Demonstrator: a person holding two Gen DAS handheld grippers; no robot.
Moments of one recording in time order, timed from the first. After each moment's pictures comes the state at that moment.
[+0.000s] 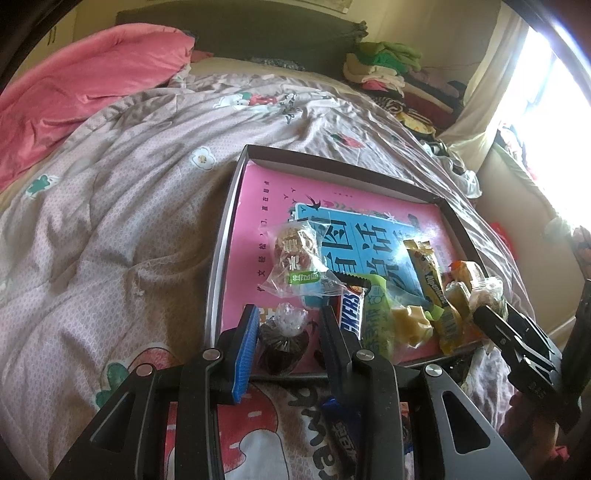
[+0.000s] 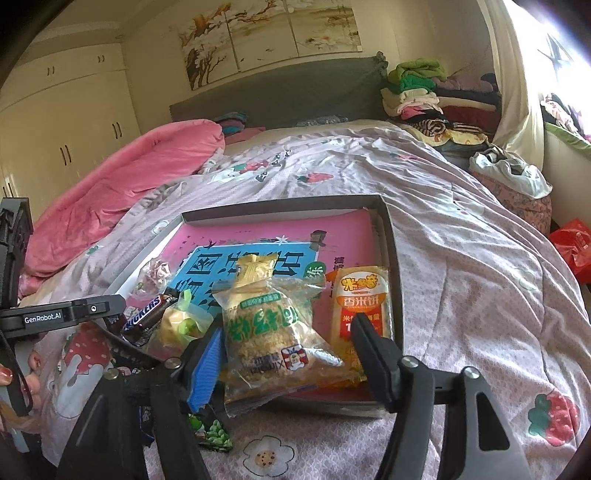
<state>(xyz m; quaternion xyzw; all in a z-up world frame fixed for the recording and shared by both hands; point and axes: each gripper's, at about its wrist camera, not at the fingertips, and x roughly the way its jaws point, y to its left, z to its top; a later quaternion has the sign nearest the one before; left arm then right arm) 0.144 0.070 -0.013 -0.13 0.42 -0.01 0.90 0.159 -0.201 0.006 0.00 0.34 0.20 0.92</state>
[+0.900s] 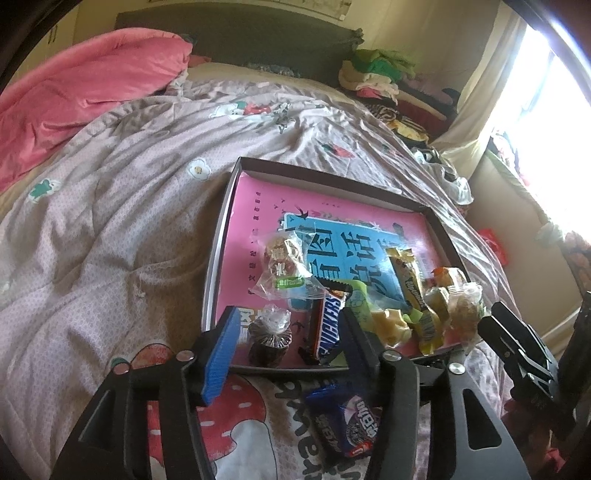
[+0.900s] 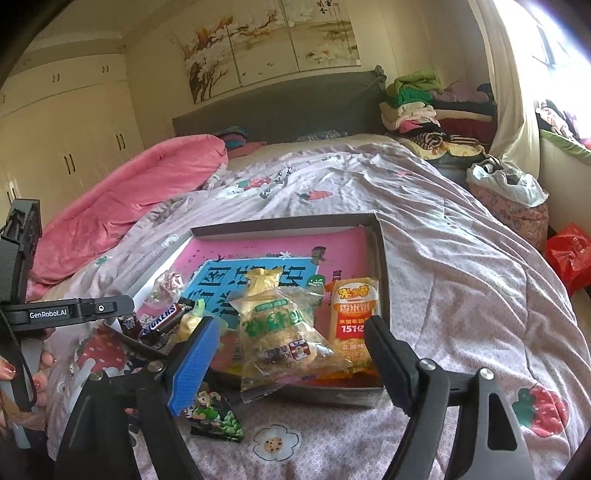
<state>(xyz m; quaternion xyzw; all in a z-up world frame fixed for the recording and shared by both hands) 0.130 0.066 0.003 -0.14 0.41 -0.02 0.90 0.137 -0.209 0.025 0.01 0.31 0.20 0.93</state>
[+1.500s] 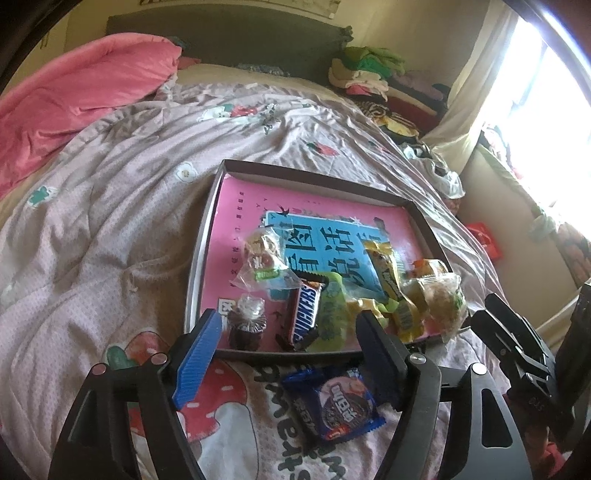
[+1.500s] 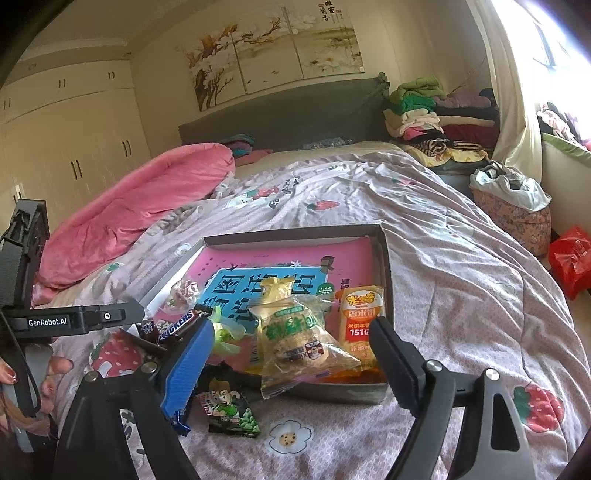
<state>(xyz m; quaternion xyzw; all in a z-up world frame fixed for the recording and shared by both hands) 0.118 0.053 0.015 -0.14 0.41 -0.03 0.90 0.122 -0.208 0.039 0.01 0.30 0.22 0.93</state>
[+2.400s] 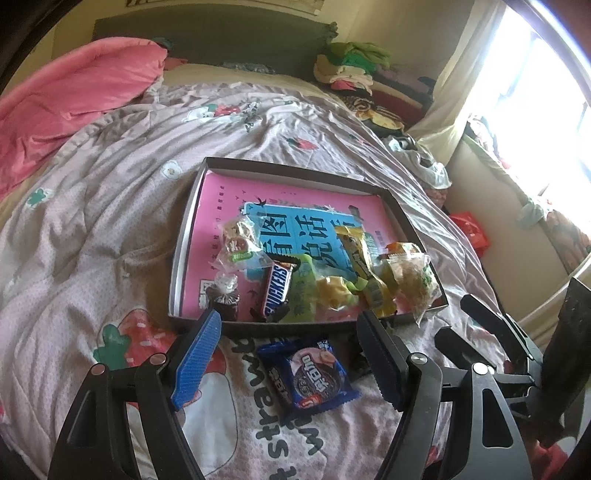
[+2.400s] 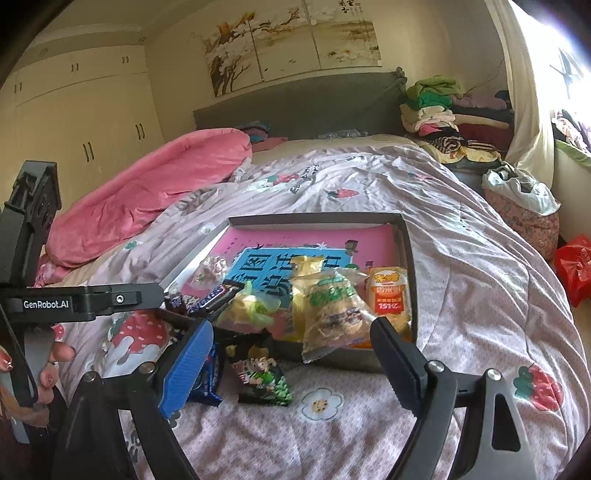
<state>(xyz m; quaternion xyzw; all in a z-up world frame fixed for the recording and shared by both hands) 0.095 0.039 0.028 -0.13 0.42 -0.06 0.90 0.092 -0.190 0.041 -0.01 0.31 0.24 0.92</state>
